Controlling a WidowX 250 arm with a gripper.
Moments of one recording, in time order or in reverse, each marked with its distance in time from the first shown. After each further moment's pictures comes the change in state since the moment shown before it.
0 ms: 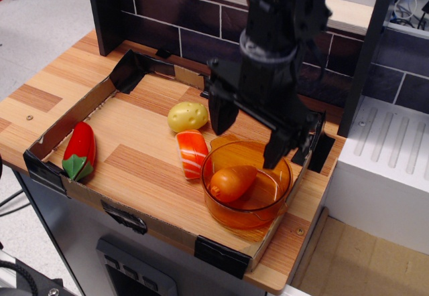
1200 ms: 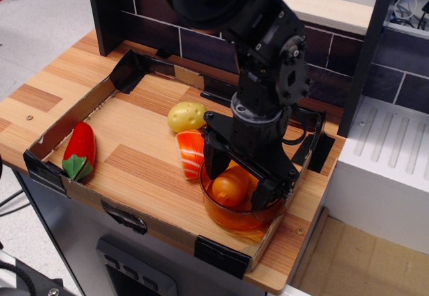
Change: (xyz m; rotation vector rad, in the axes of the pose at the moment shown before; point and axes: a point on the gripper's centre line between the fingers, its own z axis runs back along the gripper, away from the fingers) arm -0.013 -0.007 -0.051 -0.012 0.049 -0.051
